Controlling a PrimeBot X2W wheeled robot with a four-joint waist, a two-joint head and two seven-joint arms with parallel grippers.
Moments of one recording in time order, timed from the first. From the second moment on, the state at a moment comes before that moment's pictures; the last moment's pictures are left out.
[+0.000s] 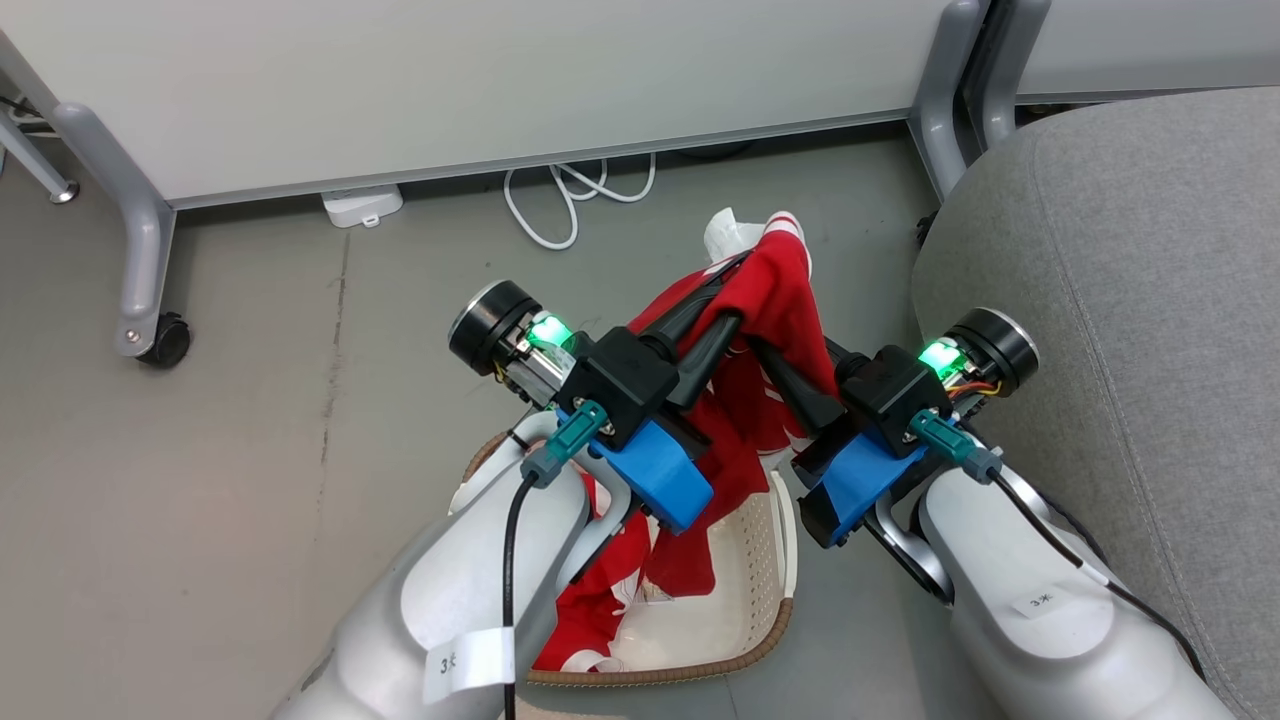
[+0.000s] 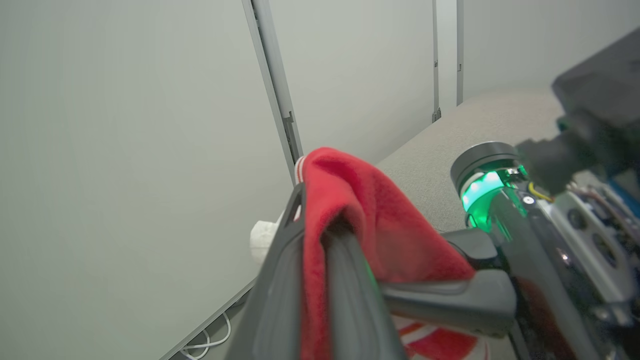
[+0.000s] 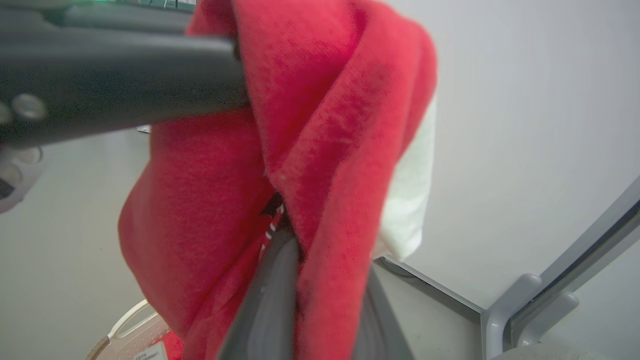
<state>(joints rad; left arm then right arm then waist) -0.67 0.07 -0.72 0.45 -0.25 -0.13 -0.26 -0.62 -0.15 0.52 0.50 0.06 0.13 -0.26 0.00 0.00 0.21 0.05</state>
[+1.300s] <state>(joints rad) -0.68 0.08 -0.72 0.48 -0.25 -0.13 -0.26 -0.61 -0.13 0.42 0.45 0.11 0.13 -0.26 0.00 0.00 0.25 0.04</state>
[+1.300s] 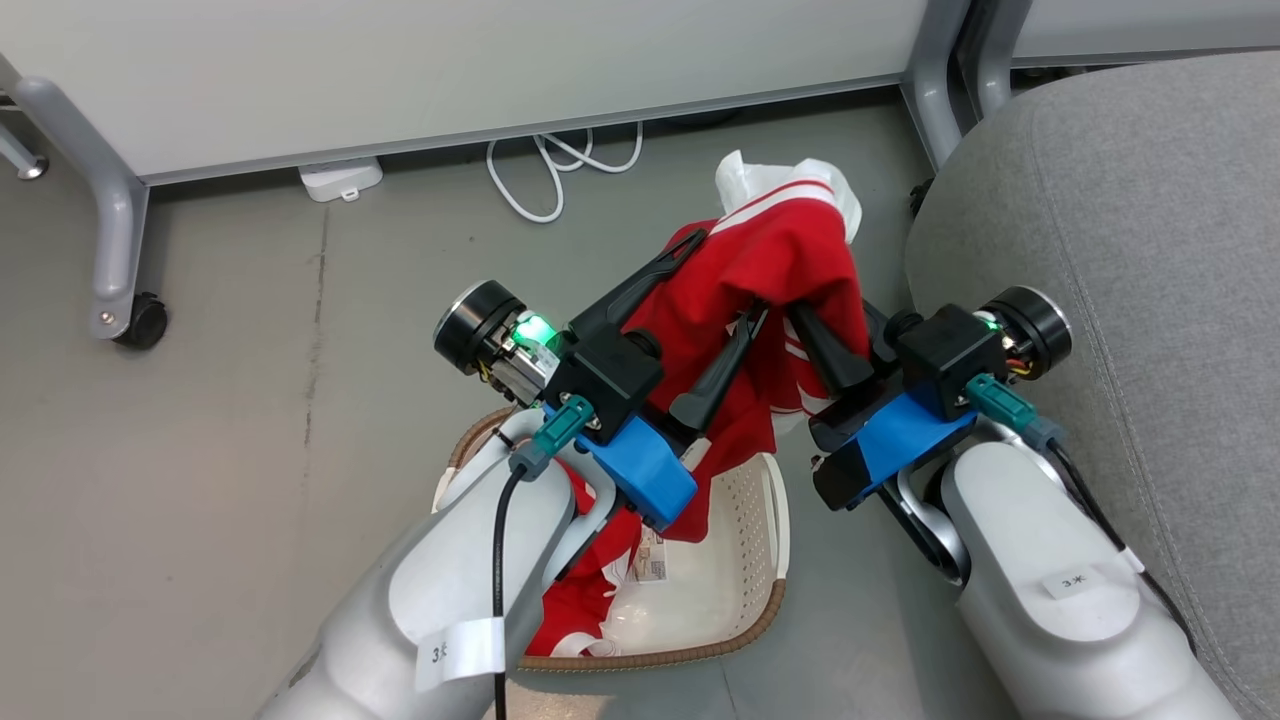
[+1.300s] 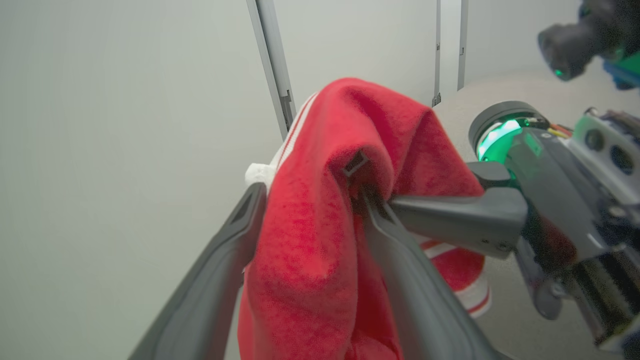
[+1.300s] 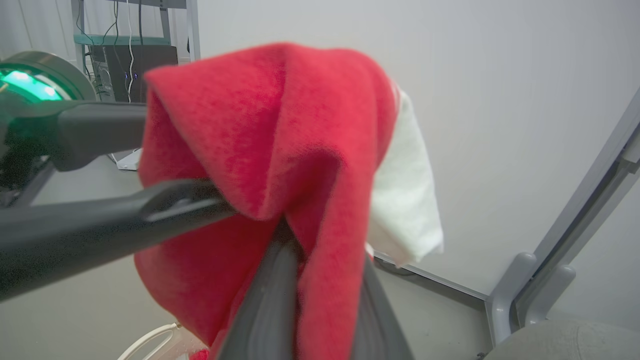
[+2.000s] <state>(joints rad) -0.65 0.13 -0.72 0.45 -0.24 -0.13 -0.26 -0.55 -0.09 0.22 0.38 0.11 0.13 -0.26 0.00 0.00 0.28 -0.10</state>
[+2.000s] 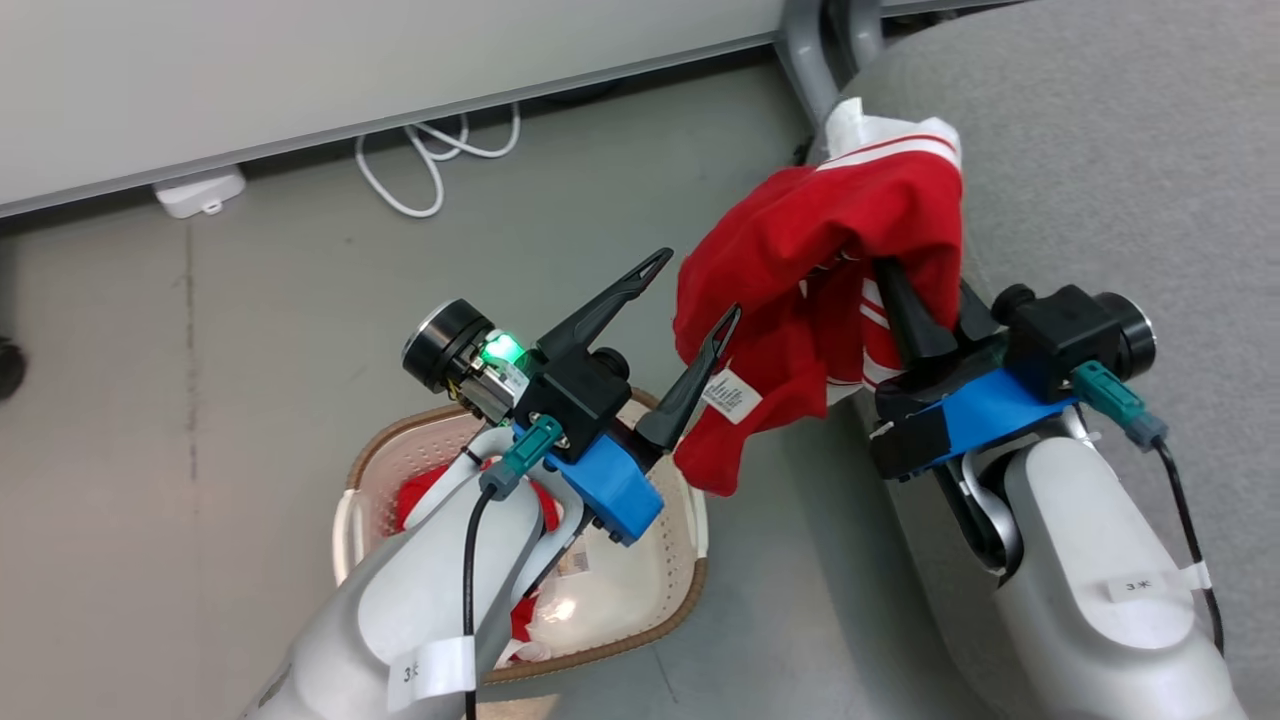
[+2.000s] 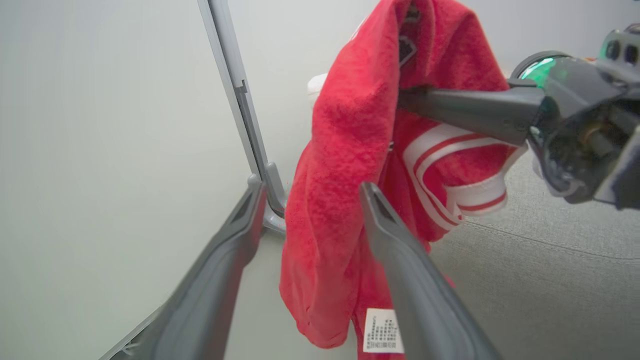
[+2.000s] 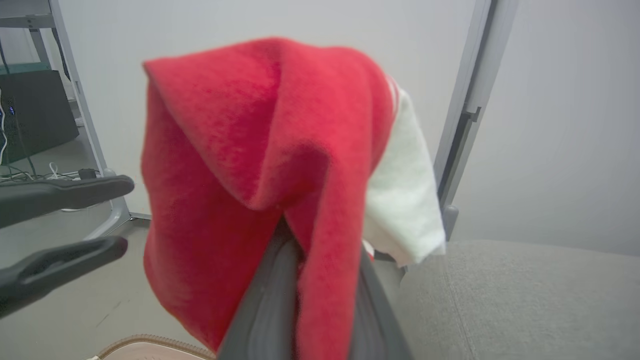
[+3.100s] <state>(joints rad) -0.67 0.15 -0.86 0.44 -0.26 -0.13 -0.26 -0.38 -0.05 -0.07 0.23 0.11 0.13 -0.26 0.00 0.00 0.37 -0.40</state>
